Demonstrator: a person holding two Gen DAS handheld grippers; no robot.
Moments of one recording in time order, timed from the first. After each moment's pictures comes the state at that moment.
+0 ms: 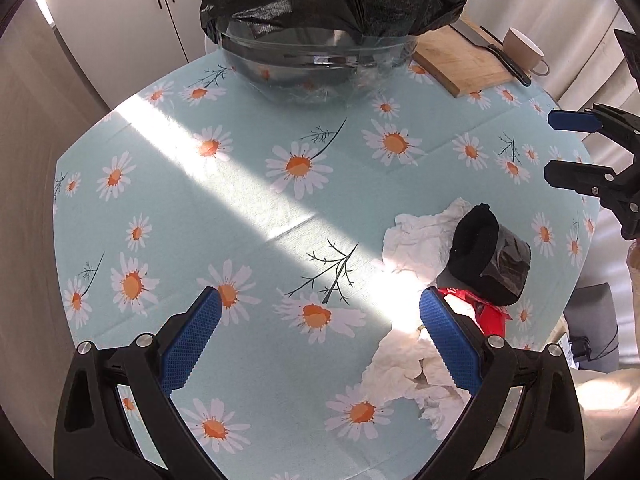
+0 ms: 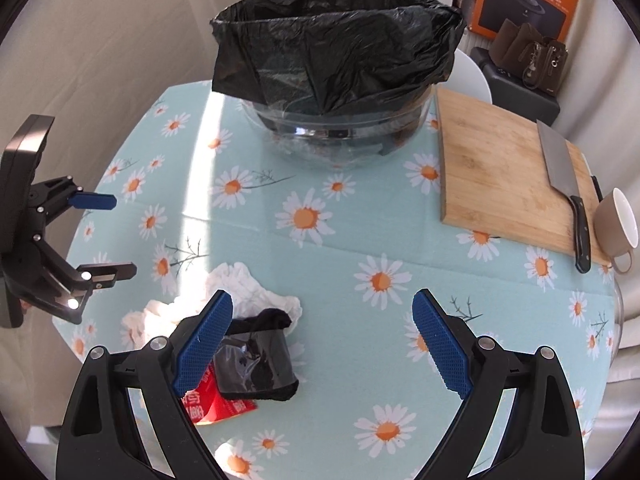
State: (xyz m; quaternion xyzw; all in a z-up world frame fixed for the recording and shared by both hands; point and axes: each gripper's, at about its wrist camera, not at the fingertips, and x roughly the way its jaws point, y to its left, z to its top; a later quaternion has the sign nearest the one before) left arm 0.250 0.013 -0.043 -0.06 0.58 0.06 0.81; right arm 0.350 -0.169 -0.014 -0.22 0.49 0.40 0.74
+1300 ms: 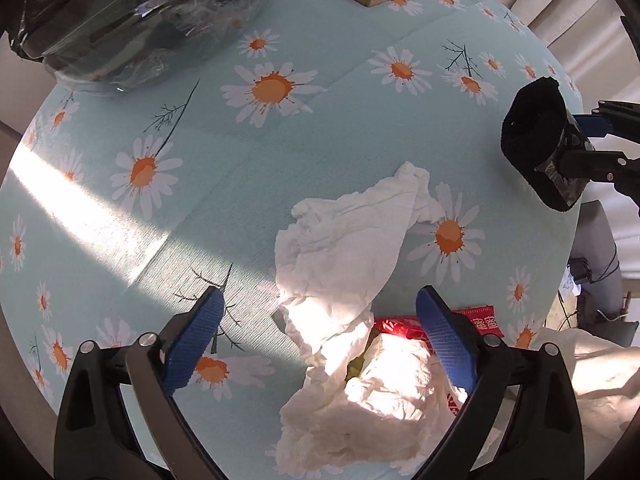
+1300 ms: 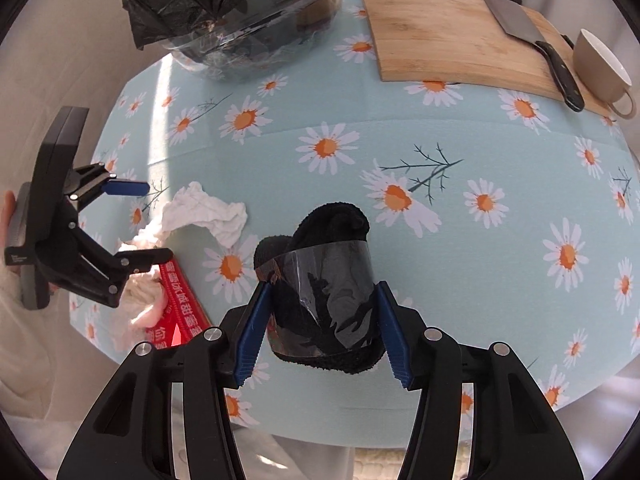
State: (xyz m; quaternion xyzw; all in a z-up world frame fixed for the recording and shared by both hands) left arm 0.310 -0.057 -0.114 0.00 0.66 -0.08 0.75; right arm 0.351 -0.269 -0.066 -0.13 0.60 0.34 0.71
